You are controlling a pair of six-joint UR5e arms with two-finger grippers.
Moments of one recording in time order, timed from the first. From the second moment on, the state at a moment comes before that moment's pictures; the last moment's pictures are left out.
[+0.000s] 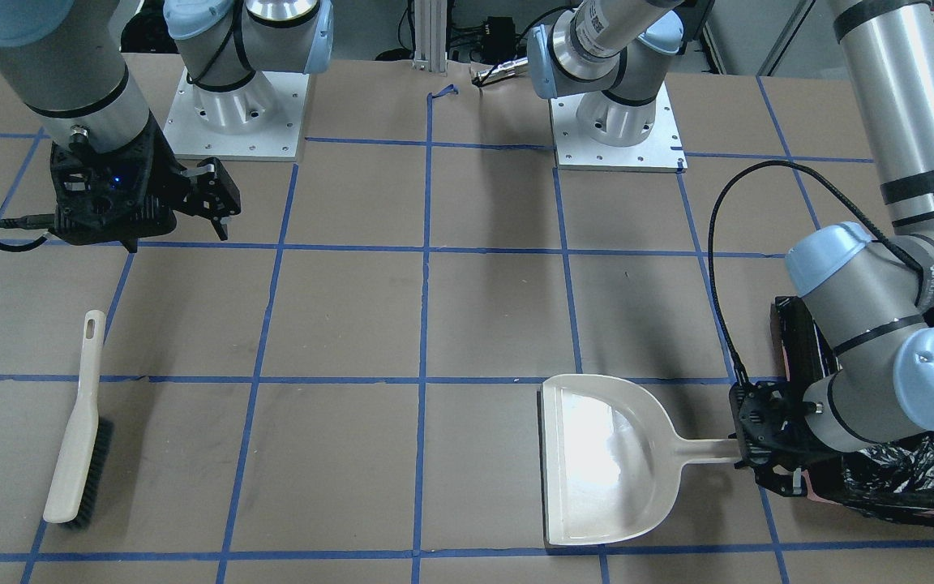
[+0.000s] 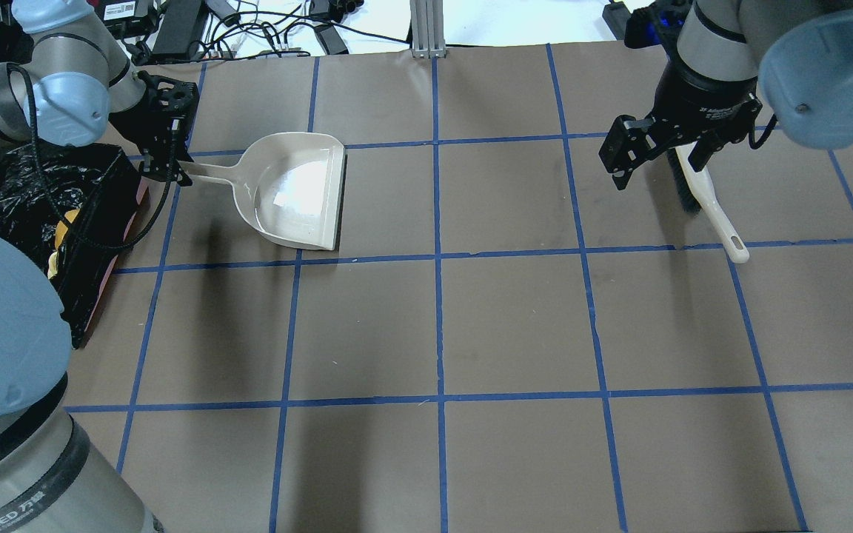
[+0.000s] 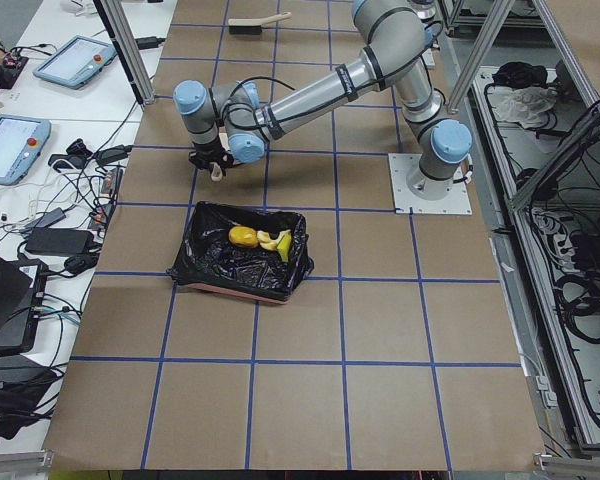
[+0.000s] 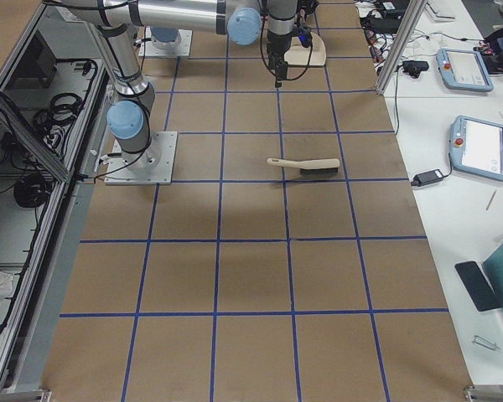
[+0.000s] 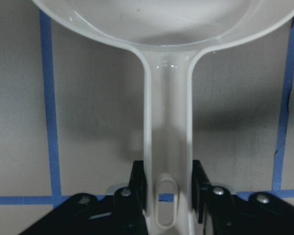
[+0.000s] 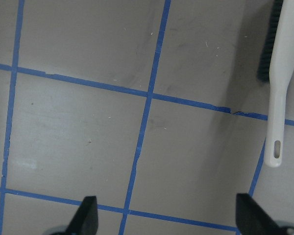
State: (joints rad) left arm -1.30 -2.14 -1.42 -1.21 1.53 1.85; right arm 1.55 -1.53 1.61 -1.63 -1.59 -0.24
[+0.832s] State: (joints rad) left arm -1.32 -1.93 -1.38 -1.35 1.52 1.74; right arm 1.55 -1.53 1.61 -1.63 -1.59 -0.23
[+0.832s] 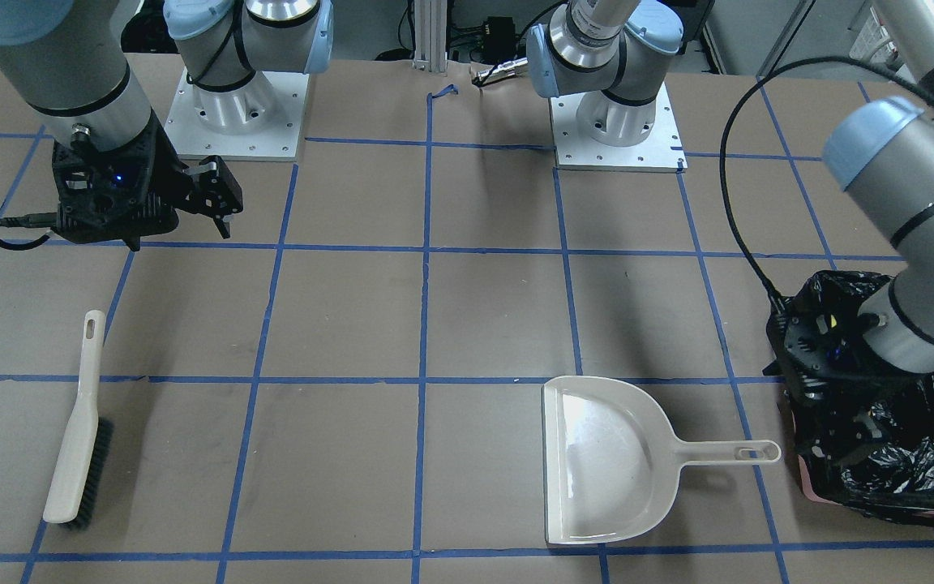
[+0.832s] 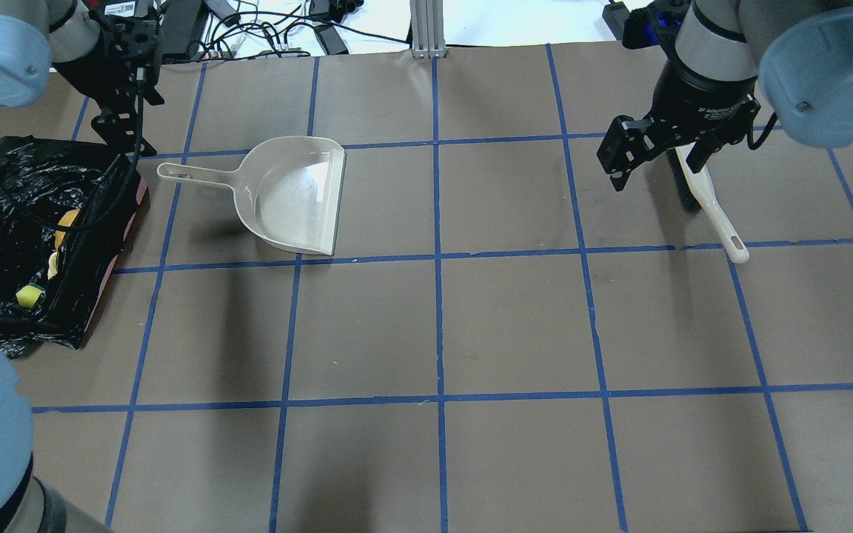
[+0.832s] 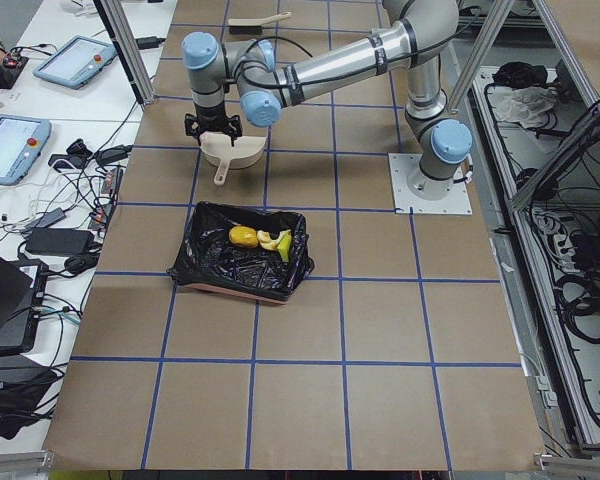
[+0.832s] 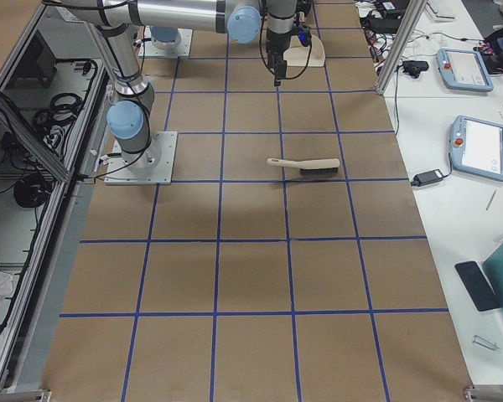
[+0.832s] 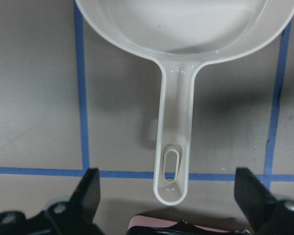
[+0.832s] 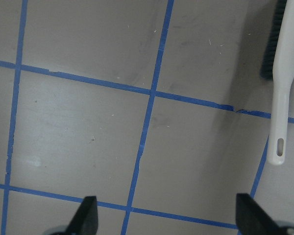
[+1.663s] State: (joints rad) left arm -1.52 -1.68 -1.42 -1.55 1.54 0.77; right arm 1.55 -1.53 1.61 -1.63 -1.59 -0.23
